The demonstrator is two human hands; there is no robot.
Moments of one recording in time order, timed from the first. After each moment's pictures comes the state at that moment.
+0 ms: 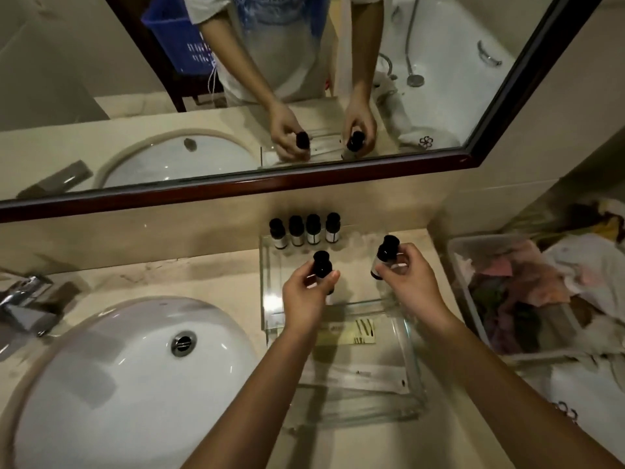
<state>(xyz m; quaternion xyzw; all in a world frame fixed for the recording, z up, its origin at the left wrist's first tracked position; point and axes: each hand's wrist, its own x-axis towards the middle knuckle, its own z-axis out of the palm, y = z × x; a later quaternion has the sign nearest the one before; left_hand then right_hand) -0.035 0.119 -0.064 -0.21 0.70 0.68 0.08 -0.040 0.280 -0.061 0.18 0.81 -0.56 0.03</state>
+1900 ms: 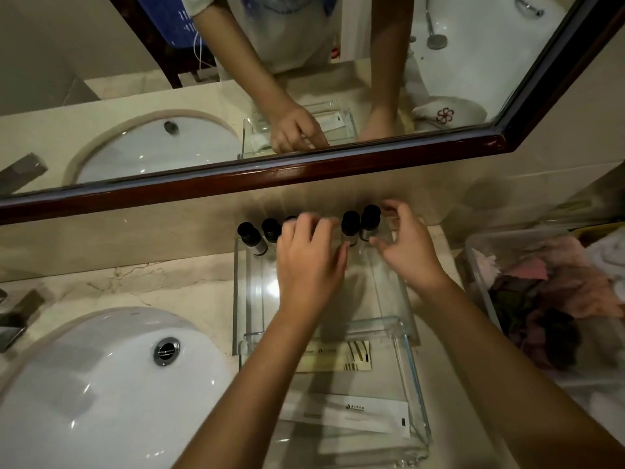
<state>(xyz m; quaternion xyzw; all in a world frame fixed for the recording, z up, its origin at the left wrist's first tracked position) -0.105 0.156 -0.080 0.08 0.95 0.20 -0.20 -0.132 0.310 -0.104 0.08 0.89 -0.46 0.03</state>
